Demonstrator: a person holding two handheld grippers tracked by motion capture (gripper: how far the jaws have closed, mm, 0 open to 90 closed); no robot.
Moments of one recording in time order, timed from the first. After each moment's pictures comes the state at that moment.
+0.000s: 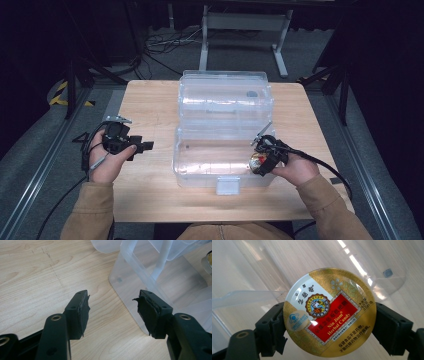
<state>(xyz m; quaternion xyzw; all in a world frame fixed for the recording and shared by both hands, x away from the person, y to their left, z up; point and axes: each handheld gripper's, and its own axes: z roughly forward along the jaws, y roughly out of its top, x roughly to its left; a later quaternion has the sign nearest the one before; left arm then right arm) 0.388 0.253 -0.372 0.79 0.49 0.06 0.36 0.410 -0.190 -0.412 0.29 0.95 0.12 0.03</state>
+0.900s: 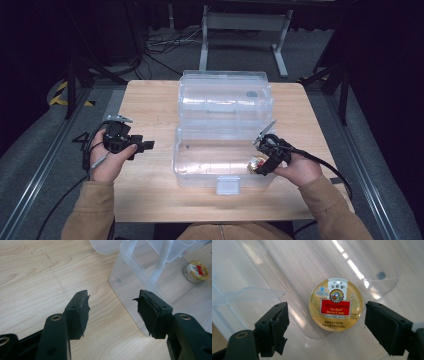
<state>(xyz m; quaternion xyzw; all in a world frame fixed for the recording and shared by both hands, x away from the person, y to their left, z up) 0.390 0.252 -0.372 0.79 0.49 0.06 0.36 0.406 -0.195 -0.402 0.29 0.95 0.13 0.04</state>
